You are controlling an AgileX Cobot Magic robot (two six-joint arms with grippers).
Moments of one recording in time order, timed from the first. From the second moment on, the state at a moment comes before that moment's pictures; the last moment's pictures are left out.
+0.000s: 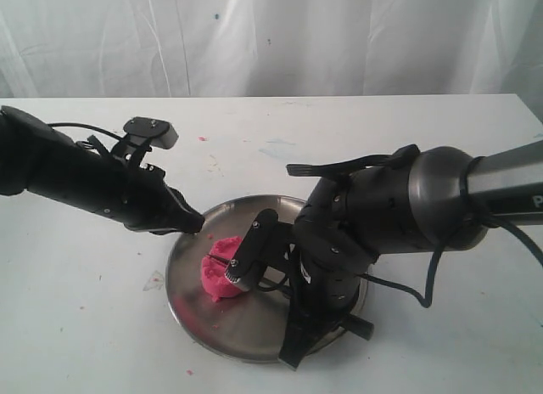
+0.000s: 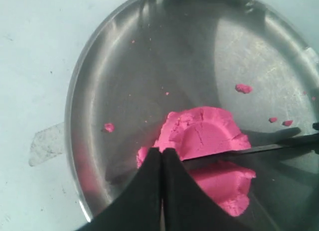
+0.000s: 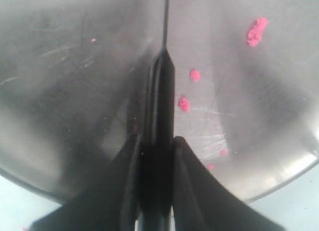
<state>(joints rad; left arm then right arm) -0.22 1.75 -0.96 -1.19 0.55 1.28 0.82 1.82 -1.00 -0.32 0.65 0.00</state>
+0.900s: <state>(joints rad) -0.22 1.47 -0.96 -0.91 0.74 0.89 0.85 1.81 -1.00 -0.26 0.65 -0.01</state>
